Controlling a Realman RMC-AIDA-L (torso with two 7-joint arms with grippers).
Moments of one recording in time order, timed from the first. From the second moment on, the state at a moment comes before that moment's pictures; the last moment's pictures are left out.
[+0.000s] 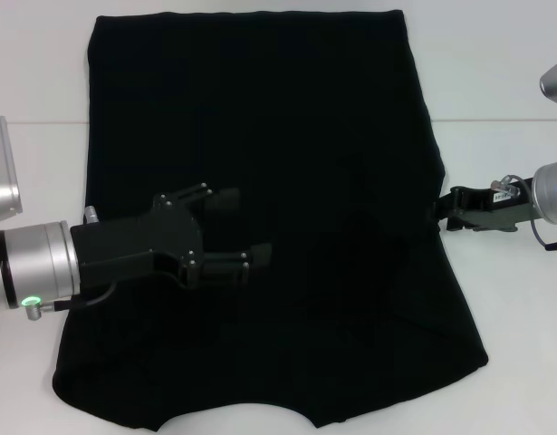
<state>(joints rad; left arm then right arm) -0.54 -2.15 0.63 0.71 1.94 1.57 -1.22 0.87 1.96 -0.94 -0.40 -2.36 -0.90 2.69</state>
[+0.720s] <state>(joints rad) -0.53 -2.14 0.63 0.71 1.94 1.57 -1.22 0.88 1.98 -0.94 -0.39 -2.36 -0.84 2.68</state>
